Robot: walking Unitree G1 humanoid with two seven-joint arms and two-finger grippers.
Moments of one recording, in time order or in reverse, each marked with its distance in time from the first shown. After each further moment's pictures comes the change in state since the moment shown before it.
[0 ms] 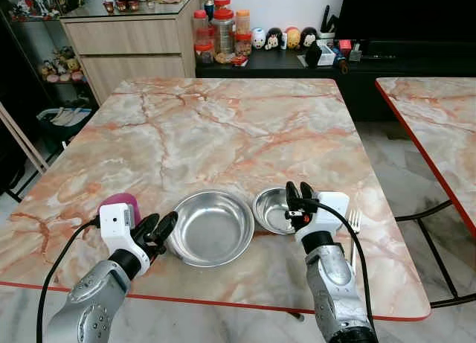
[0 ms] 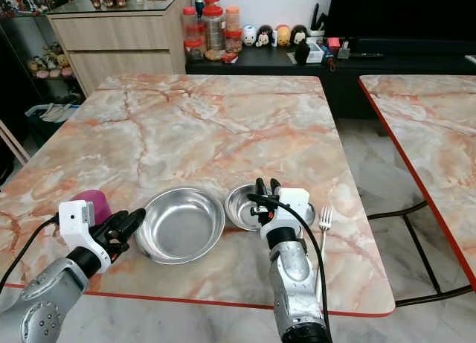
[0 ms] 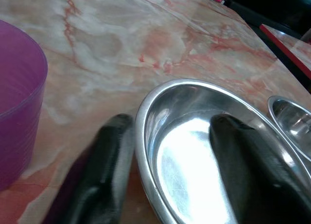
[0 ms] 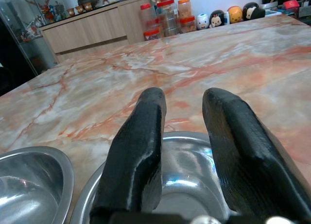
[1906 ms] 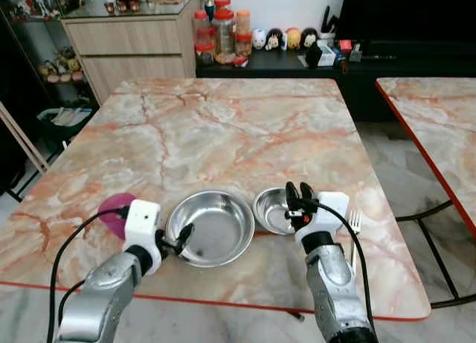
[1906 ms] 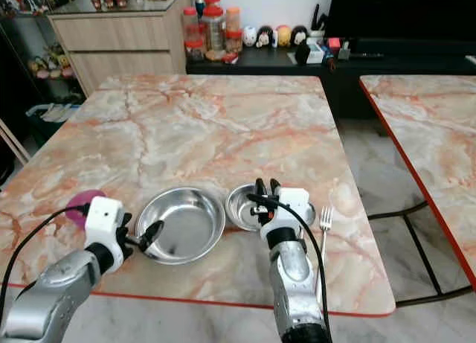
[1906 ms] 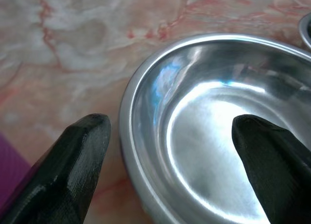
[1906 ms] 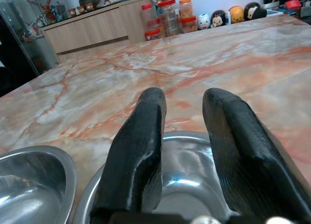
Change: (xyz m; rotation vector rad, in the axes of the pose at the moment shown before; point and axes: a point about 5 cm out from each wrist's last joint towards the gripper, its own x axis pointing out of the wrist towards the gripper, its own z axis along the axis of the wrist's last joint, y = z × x) left arm 0.022 -0.017 -0.004 0.376 0.165 -0.013; right arm 0.000 0.000 0.000 0.001 0.001 0.001
